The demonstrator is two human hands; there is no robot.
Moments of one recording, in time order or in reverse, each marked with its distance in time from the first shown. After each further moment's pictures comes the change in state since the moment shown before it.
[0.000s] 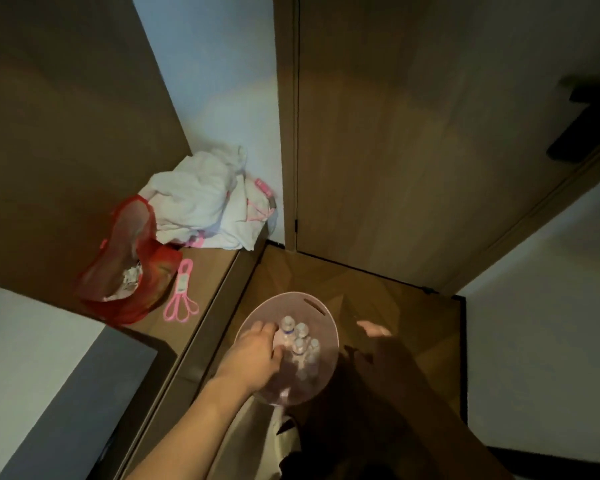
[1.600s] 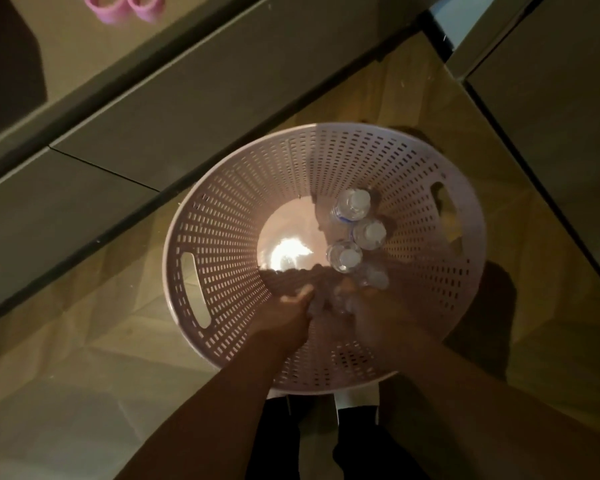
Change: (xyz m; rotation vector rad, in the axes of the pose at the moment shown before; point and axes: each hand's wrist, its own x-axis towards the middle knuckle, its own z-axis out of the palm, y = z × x) left_hand 0.284 -0.151 0.497 -0.306 -0.105 -0.528; right_hand 0.445 0.279 0.419 -0.637 -0.372 -0.525
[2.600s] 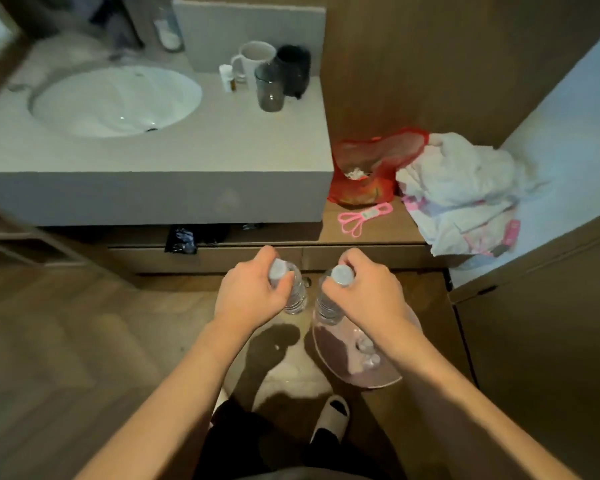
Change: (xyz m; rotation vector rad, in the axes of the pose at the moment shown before) left_hand -0.571 0.048 -0.356 -0.398 1.039 -0.320; right_hand -0.385 -0.345 -0.476 0.111 0.169 -0.495
